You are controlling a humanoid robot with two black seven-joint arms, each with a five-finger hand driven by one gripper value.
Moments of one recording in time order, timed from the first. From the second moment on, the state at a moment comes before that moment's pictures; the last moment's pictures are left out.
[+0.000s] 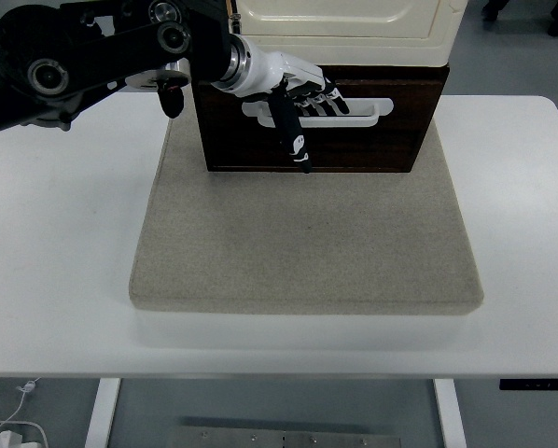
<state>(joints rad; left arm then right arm) -1.55 0.33 -0.14 -1.13 0.62 -0.38 0.49 0.00 0.00 -0.04 0.15 0.00 0.06 0.03</state>
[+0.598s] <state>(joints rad) -1.55 0.33 -0.14 -1.14 0.61 -0.38 0.49 -0.01 0.00 -0.04 0.15 0.00 0.06 0.03</state>
